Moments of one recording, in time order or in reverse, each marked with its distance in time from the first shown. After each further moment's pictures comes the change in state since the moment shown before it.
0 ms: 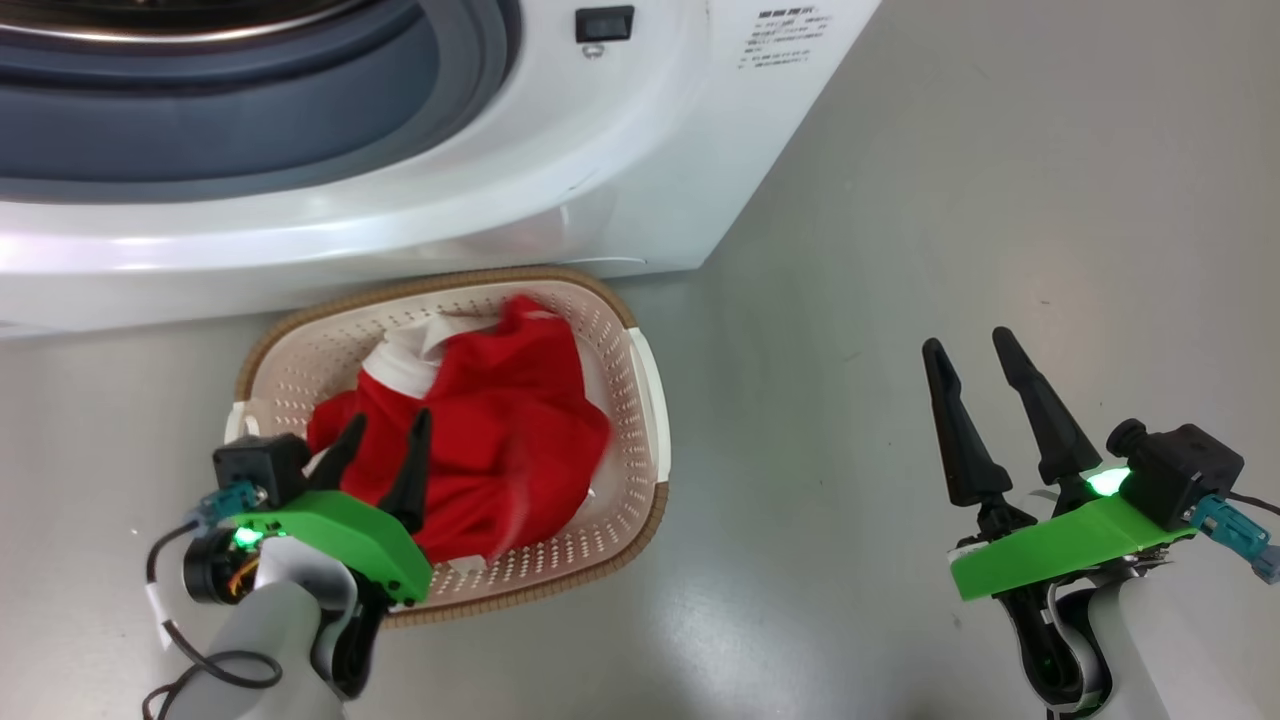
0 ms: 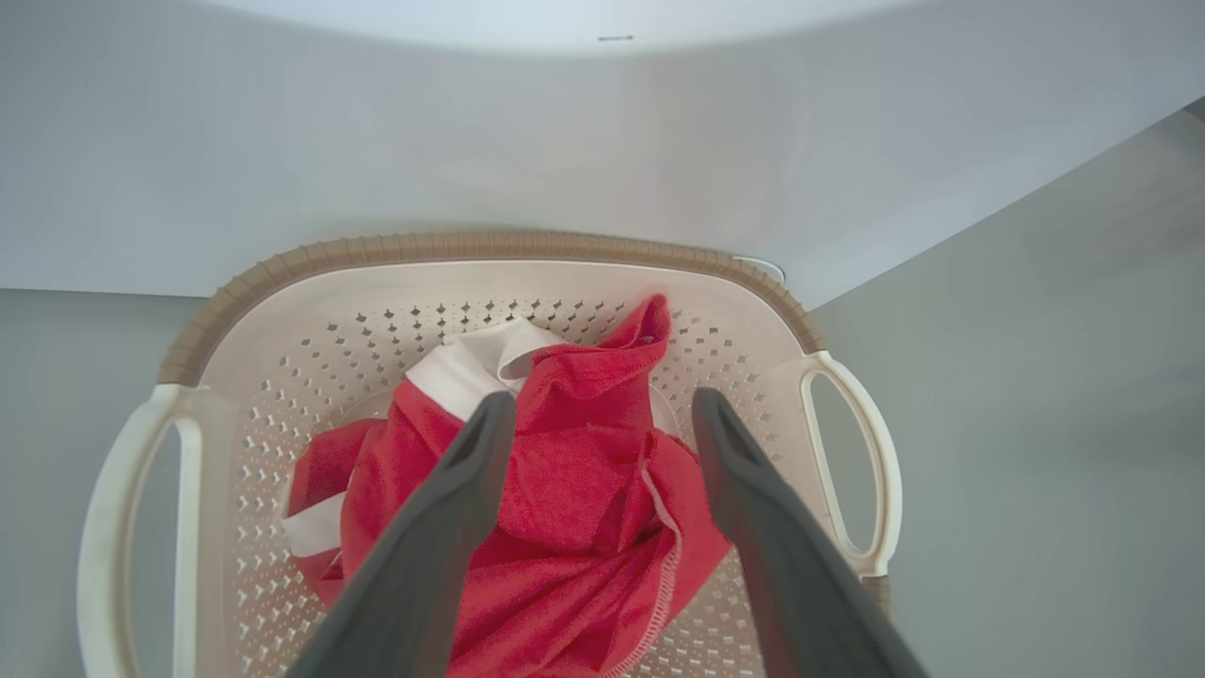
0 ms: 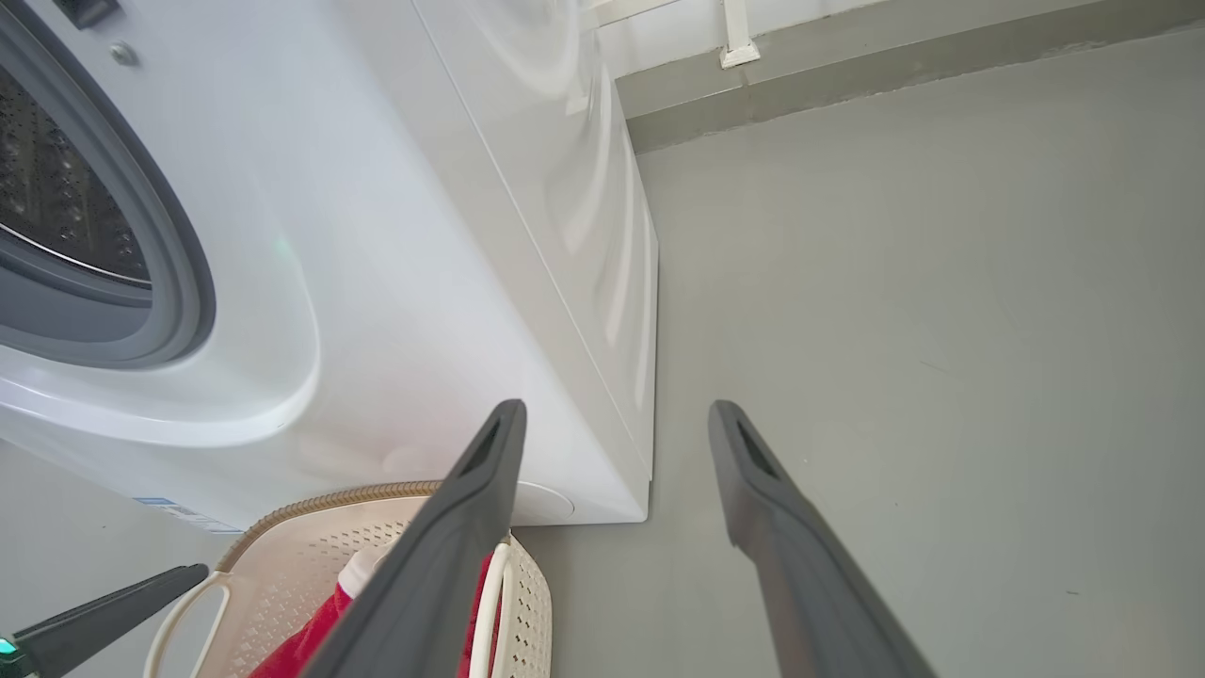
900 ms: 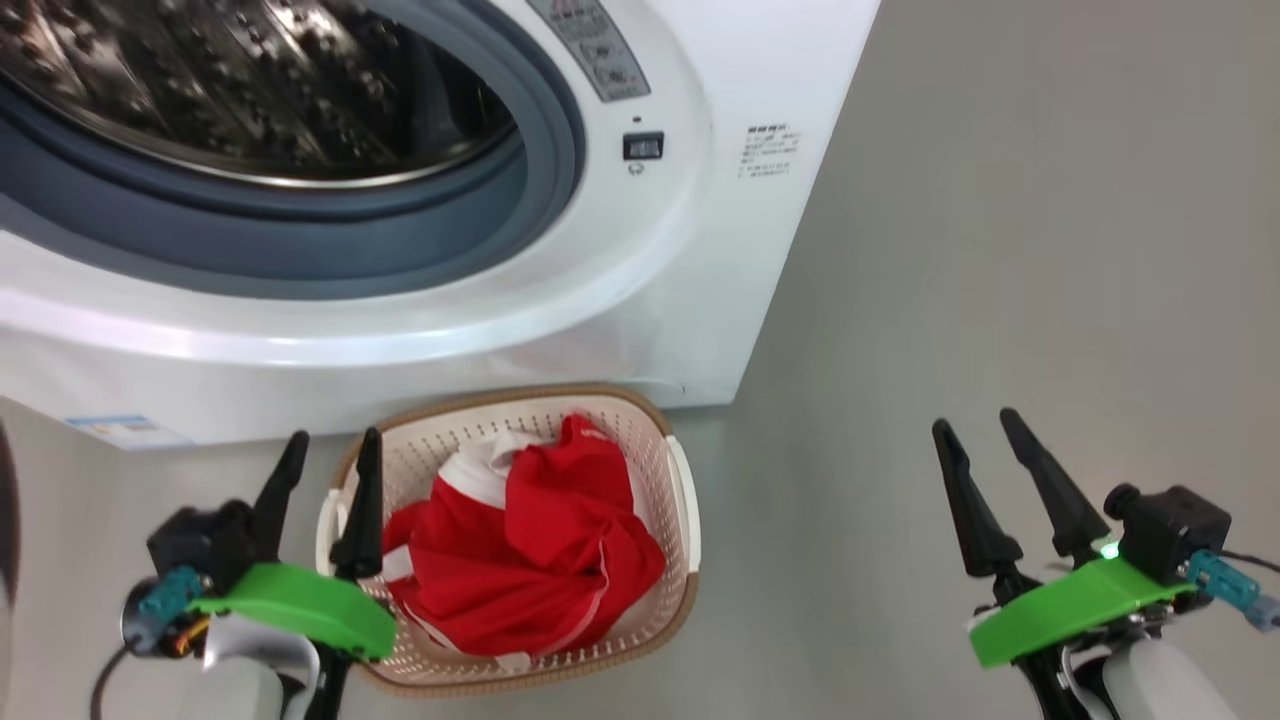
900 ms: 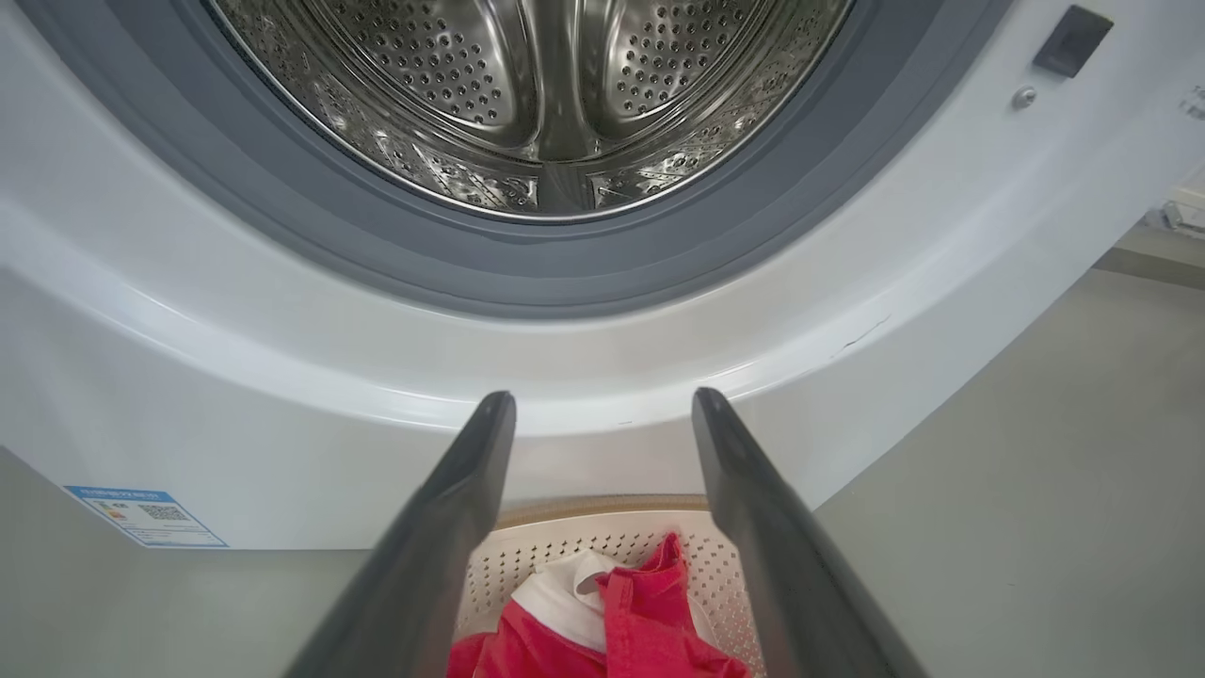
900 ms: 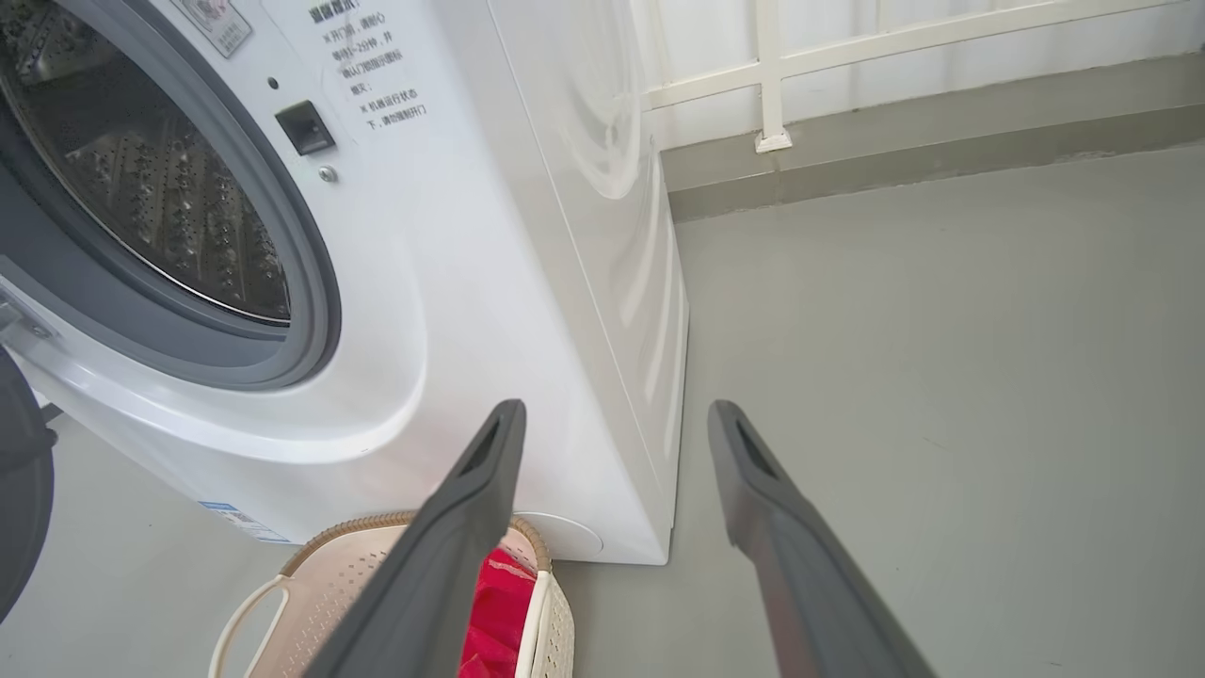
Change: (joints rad) left arm 0.240 -0.022 0.264 -0.369 0.237 0.000 0.000; right arm 0.072 -0.049 0.022 0.053 0.011 0.000 0.000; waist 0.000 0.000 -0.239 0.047
